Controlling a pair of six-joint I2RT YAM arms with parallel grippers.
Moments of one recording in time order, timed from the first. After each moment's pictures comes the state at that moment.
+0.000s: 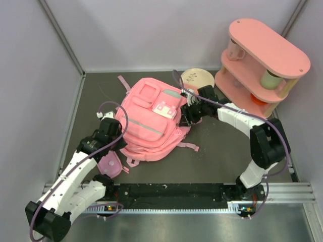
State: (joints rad) left arm -0.41 0.82 0.75 -0.81 -0.17 -0.66; right arm 0.46 1.65 1.15 -0.35 -0.56 -0.05
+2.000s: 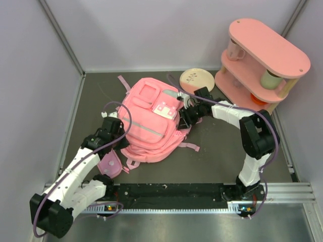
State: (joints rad) left arm -0.38 0.89 0.70 -0.72 -0.07 -0.62; right arm 0.45 1.81 1.20 -0.38 -0.71 -0.16
